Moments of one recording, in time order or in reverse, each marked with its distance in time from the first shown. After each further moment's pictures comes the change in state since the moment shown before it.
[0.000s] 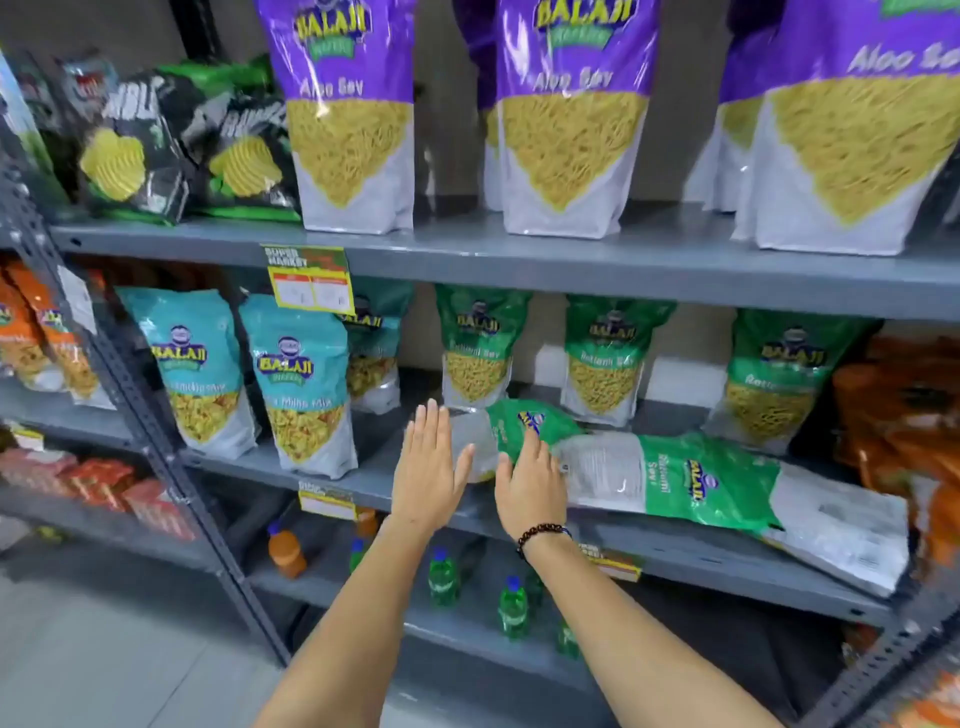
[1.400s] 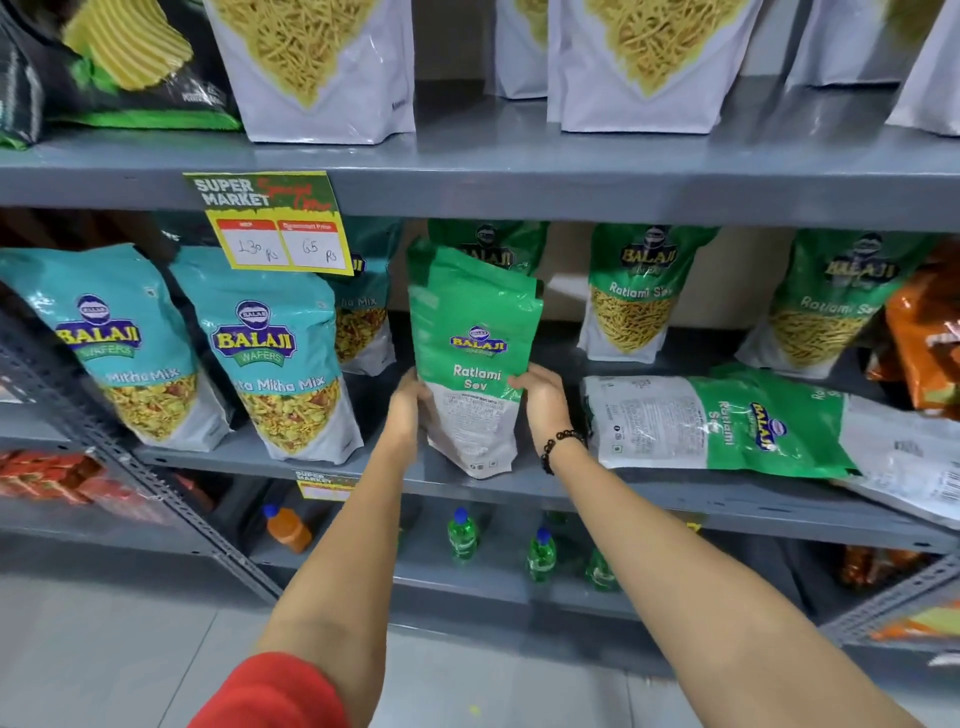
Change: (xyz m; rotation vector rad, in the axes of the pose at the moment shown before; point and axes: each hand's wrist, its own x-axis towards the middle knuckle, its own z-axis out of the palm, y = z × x) left_hand 0.100 -0.074 0.009 -1.243 -0.231 -0.717; right_hand 0.094 -0.031 0.051 1.121 -0.104 0.351
